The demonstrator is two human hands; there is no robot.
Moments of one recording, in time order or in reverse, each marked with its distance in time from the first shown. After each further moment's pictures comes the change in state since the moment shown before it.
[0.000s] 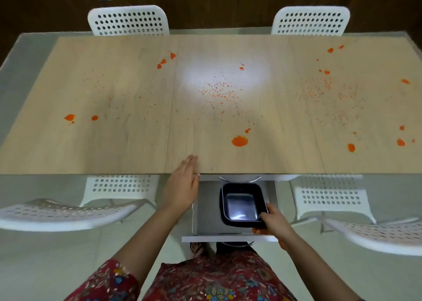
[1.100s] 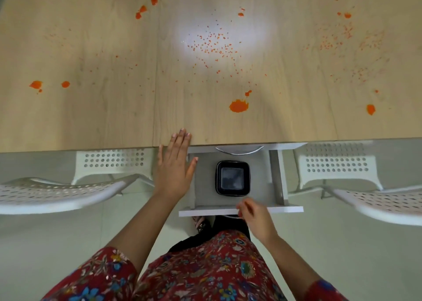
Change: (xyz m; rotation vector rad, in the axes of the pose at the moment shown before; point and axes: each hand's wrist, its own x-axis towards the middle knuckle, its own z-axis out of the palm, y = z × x) left_hand -0.003 -0.040 0.055 0.282 0.083 0.066; right_hand 0.044 0.111 0.043 -0.440 0.038 -0.337
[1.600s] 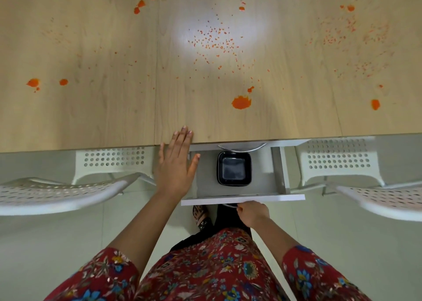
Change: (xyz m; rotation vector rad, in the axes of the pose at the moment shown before) left_hand 0.000 0.000 -0.002 -0.073 0.031 0.009; right_hand 0.046 0.014 0.026 -0.895 -0.339 0.110
